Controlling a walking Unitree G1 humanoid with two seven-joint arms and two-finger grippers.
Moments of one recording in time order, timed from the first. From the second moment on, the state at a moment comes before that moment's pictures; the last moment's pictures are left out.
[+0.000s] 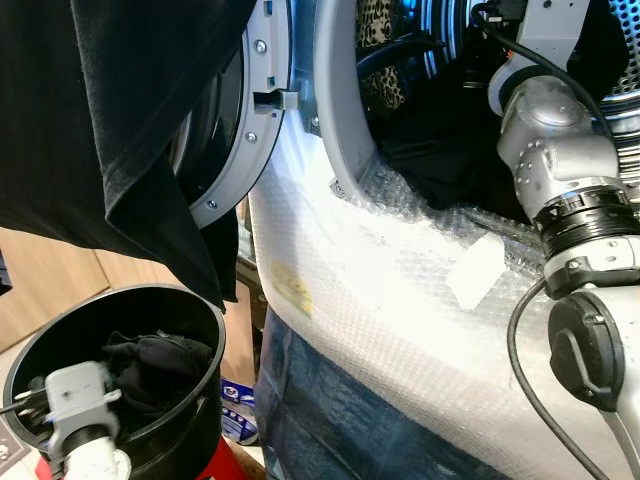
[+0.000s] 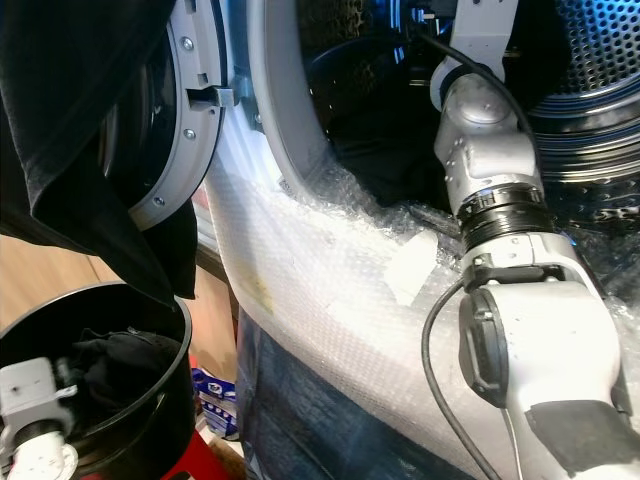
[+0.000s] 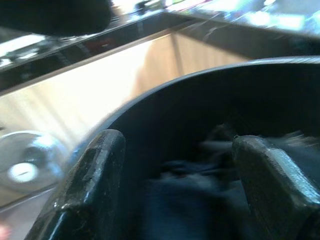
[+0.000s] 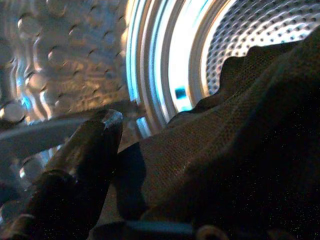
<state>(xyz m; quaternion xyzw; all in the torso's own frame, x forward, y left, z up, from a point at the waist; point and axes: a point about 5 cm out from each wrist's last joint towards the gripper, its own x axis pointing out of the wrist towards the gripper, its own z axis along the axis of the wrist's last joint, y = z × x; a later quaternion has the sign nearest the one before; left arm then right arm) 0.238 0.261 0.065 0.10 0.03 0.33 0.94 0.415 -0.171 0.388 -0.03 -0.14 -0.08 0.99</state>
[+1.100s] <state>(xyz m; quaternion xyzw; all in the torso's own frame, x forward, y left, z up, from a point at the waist) 0.254 0.262 0.075 0.12 -0.02 0.33 0.93 0.300 -0.146 0.380 -0.04 -0.20 0.07 0.98</state>
